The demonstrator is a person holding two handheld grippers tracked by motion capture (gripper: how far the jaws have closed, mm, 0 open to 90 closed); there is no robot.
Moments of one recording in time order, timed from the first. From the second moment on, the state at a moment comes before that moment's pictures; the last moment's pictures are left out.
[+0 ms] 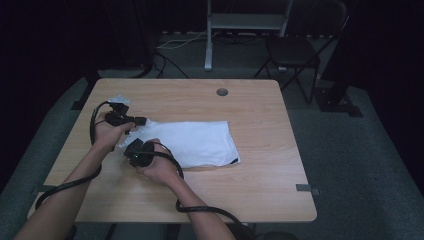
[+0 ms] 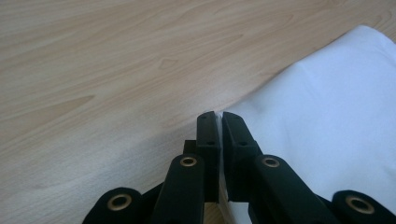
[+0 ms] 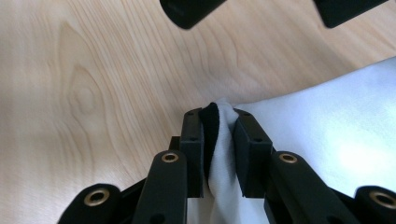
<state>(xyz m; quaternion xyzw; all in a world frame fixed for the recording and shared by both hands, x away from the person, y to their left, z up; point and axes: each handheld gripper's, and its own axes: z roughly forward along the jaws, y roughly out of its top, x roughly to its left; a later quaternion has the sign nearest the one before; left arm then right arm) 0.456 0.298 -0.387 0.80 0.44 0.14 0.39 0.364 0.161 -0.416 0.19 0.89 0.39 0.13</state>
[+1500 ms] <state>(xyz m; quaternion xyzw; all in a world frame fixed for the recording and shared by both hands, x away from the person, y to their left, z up) 0.454 0.310 -0.322 0.80 0.43 0.18 0.37 0.365 0.169 -0.352 0.20 0.83 0.50 0.11</state>
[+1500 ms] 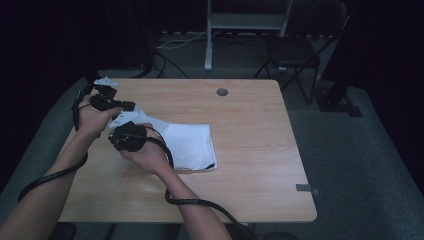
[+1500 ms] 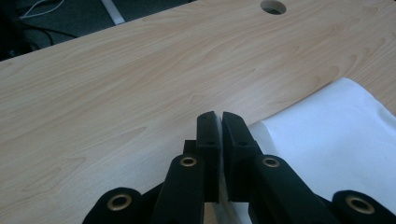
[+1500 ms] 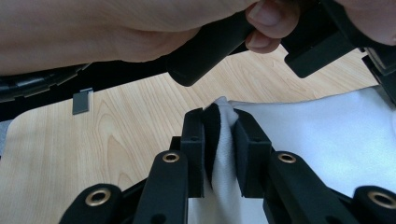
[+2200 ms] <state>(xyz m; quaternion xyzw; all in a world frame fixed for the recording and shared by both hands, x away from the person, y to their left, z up) 0.452 0.316 -0.312 0.80 0.44 0.19 0.36 0.367 0.181 -0.346 0.20 0.83 0.52 0.10</state>
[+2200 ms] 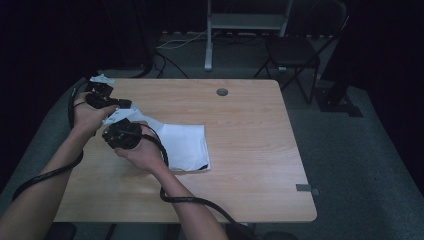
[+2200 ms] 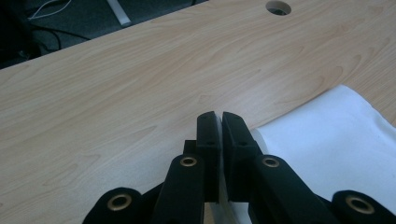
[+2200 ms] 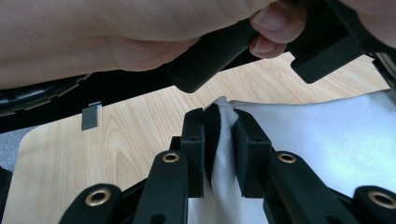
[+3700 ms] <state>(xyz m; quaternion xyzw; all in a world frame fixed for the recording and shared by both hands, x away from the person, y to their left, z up) 0.456 0.302 -0.300 0.80 0.43 0.20 0.35 0.368 0.162 -0.332 0.21 0.82 0.53 0.11</state>
